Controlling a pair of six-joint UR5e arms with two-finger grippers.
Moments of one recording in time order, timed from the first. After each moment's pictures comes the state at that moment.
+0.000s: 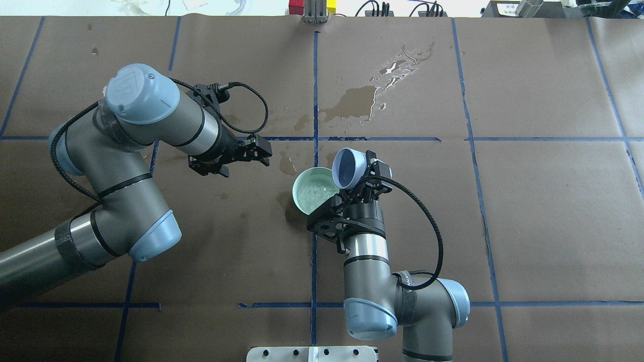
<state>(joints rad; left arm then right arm) -0.66 -2.12 -1.70 -1.90 -2.06 -1.40 0.15 -1.07 1.63 -1.14 0.39 0.42</state>
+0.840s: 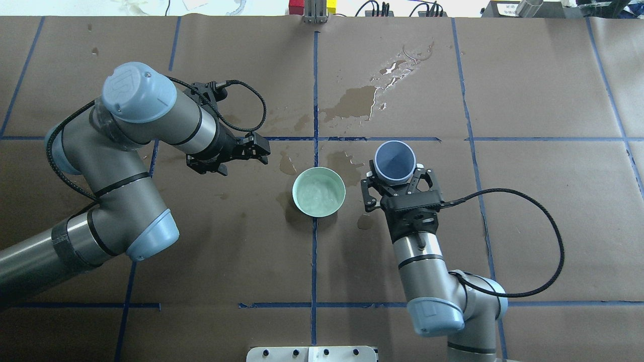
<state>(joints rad) -0.67 -2.11 -1.72 -1.90 -2.05 -1.40 0.17 -1.27 1.63 -0.59 0.39 0.92</state>
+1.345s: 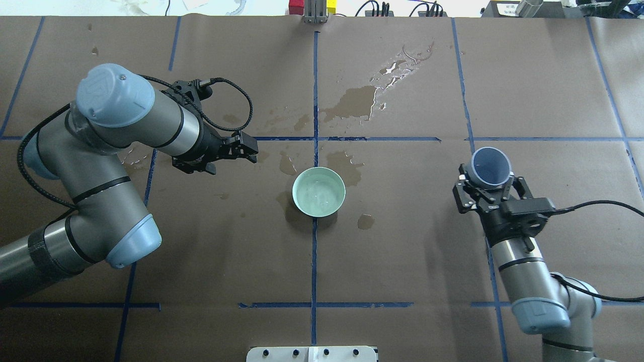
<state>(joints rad) -0.68 -2.05 -1.78 -1.89 -2.03 -1.40 0.20 -1.59 1.62 -0.33 0.39 1.03</state>
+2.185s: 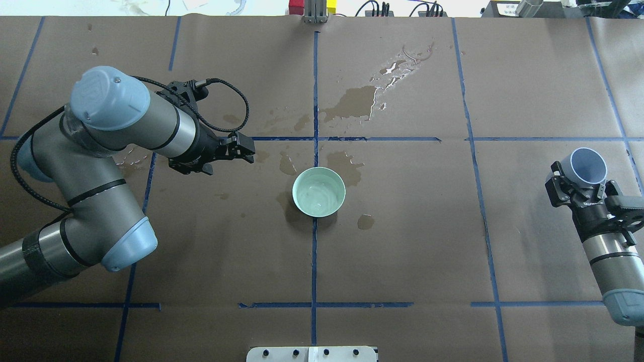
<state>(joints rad) -0.68 -2.04 -1.80 -1.89 -2.02 -1.40 0.30 -1.79 1.46 -0.16 0.45 1.25</state>
